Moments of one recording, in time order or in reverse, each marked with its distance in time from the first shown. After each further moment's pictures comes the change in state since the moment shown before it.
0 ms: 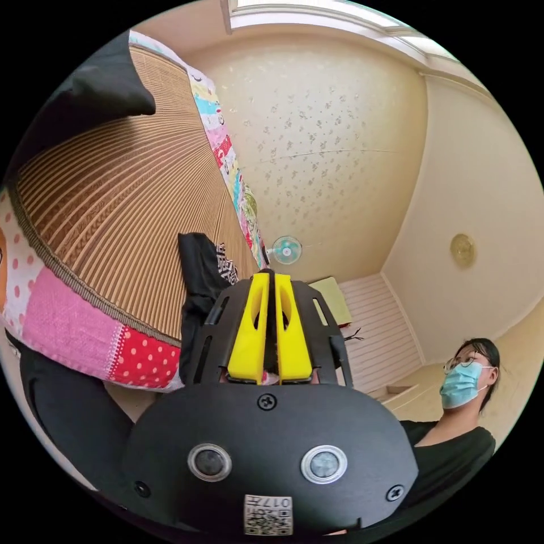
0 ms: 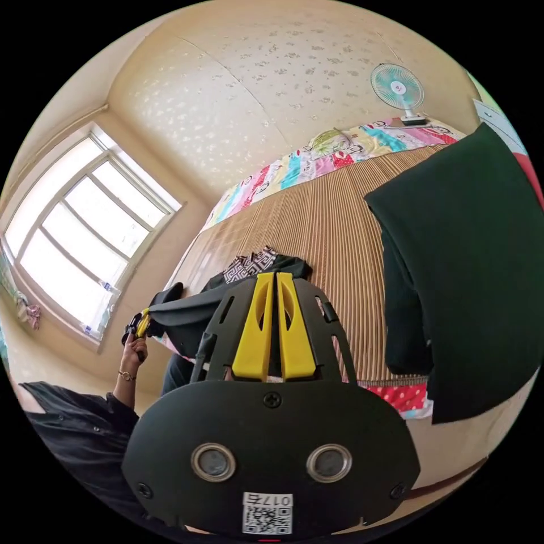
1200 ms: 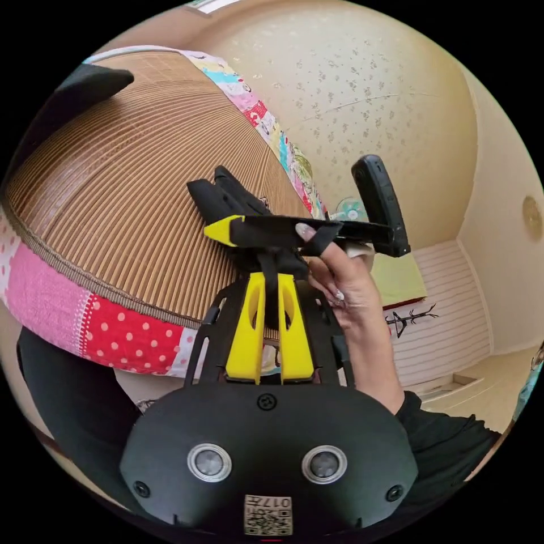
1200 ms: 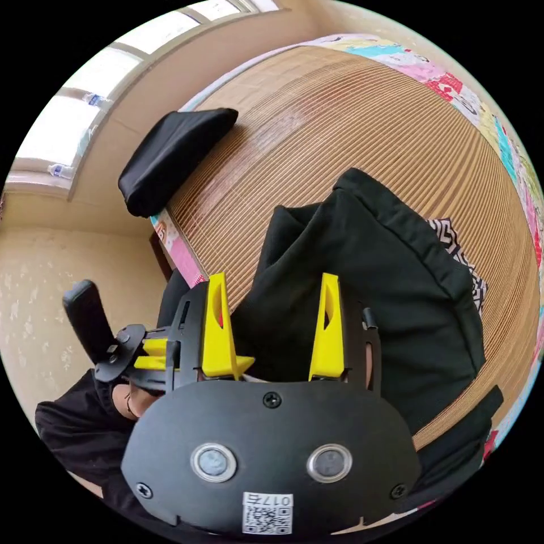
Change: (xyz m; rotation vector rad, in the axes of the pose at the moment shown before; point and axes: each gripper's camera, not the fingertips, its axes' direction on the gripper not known) left arm 0.026 0.073 0.156 -0.212 -0.434 0.145; right arm -0.301 0.009 0.506 -0.933 0.099 -0.618
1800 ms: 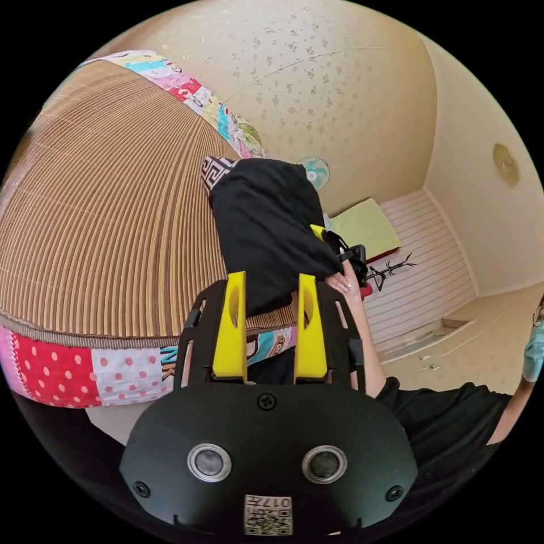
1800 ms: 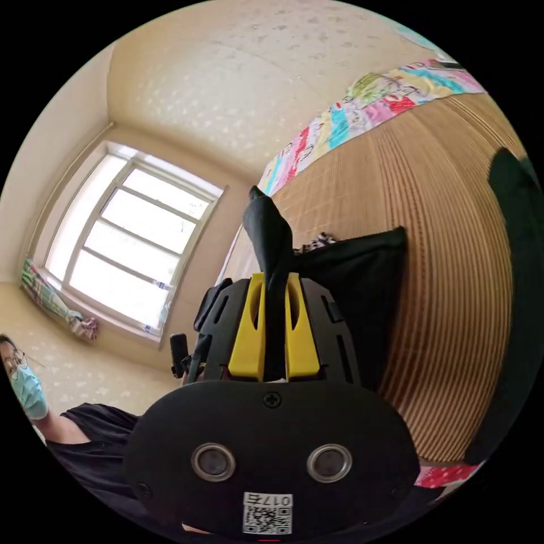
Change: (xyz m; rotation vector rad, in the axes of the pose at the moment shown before) left arm 0.034 0.037 0.082 -0.196 0.238 0.135; right arm 0.377 0.407 -0.100 0.896 -0.492 0.574
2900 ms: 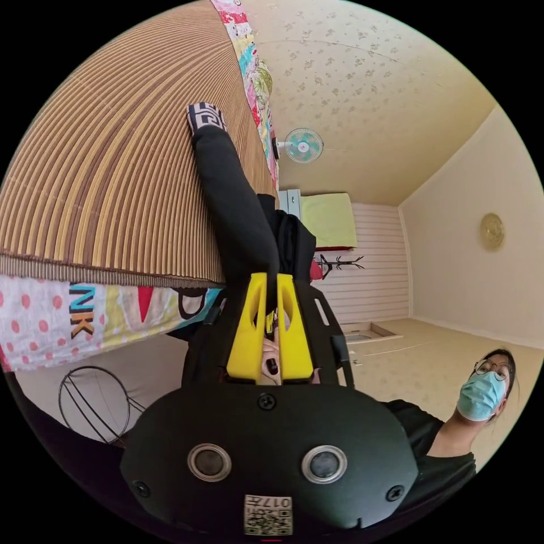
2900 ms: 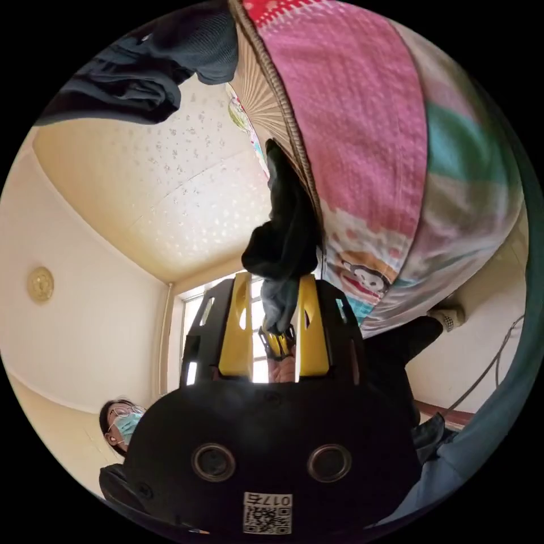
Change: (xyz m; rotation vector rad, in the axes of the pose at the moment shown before) left arm 0.011 0.061 -0.054 -0.079 0.309 -0.208; right arm 0.176 0.216 -0.117 0.221 -0.671 0.675
